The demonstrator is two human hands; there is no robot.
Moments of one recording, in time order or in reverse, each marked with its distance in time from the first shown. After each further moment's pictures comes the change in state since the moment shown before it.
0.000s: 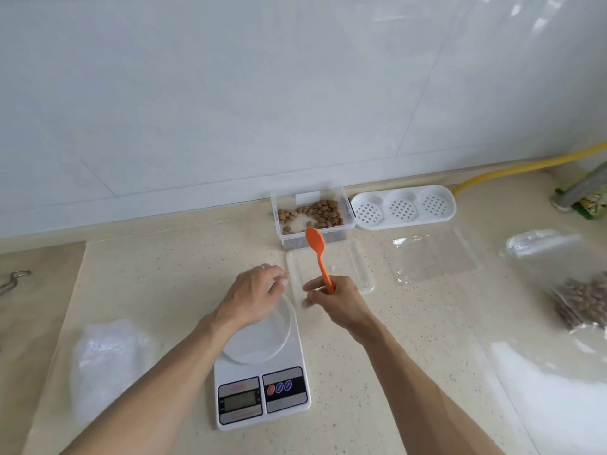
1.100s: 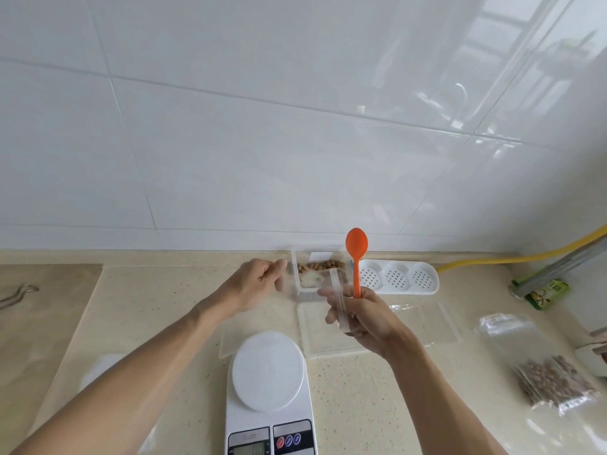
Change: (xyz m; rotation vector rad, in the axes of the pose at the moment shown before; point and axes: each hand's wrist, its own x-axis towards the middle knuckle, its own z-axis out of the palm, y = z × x) left_hand 0.008 -0.013 -0.117 -0.463 0.110 0.102; right_hand -0.026 -0.117 -0.008 0.288 -0.128 -0.019
